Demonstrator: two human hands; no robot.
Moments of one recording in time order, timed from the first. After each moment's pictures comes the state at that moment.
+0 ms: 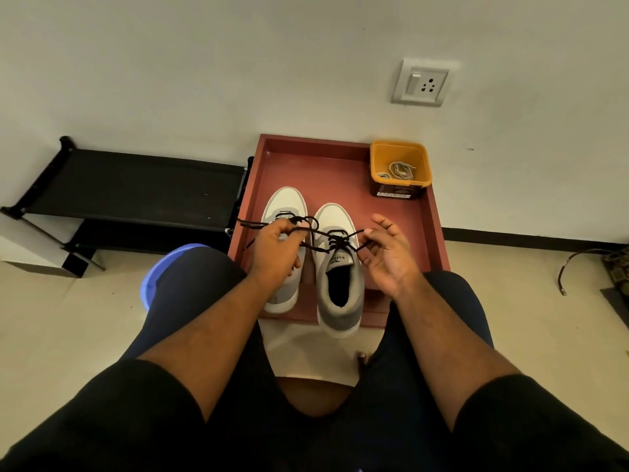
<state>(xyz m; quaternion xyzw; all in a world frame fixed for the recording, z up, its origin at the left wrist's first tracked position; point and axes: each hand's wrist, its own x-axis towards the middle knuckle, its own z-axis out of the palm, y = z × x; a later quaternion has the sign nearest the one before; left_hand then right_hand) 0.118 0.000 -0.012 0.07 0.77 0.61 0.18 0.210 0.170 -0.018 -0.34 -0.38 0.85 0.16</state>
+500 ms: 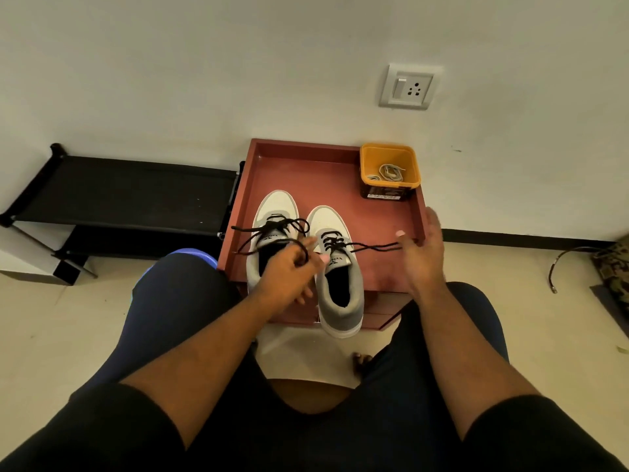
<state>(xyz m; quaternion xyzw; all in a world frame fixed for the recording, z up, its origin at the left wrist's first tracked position) 0.156 0.000 -0.015 0.15 0.75 0.57 0.30 0.244 0.224 -0.036 -0.41 -0.69 0.53 0.27</state>
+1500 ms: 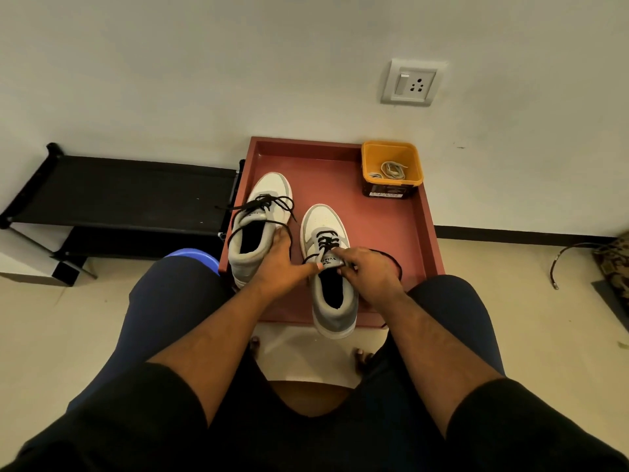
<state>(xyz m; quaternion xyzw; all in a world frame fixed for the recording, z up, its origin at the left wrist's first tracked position) 0.115 -0.002 -0.051 0.23 0.85 0.42 0.23 0.225 0.164 -0.042 -0.13 -0.96 0.25 0.00</state>
